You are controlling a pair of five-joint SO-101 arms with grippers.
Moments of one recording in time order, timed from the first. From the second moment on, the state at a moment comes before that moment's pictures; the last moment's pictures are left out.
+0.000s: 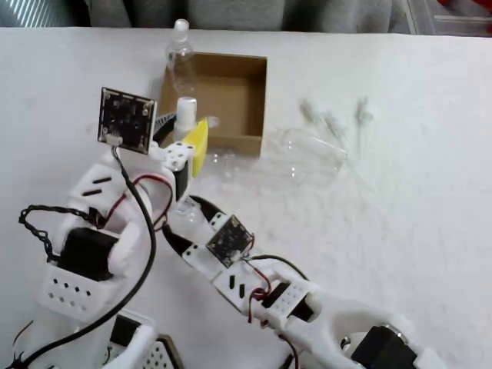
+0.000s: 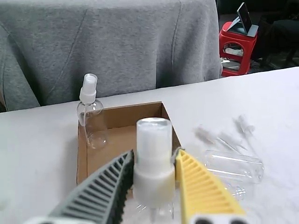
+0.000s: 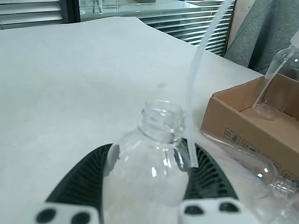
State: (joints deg) left arm 13.0 -54.5 38.9 46.4 4.0; right arm -51.9 -22.3 86.3 -45.1 6.2
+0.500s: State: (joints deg) left arm 10.5 -54.5 30.5 49.3 2.3; right arm -51.7 -22.3 86.3 -45.1 6.2
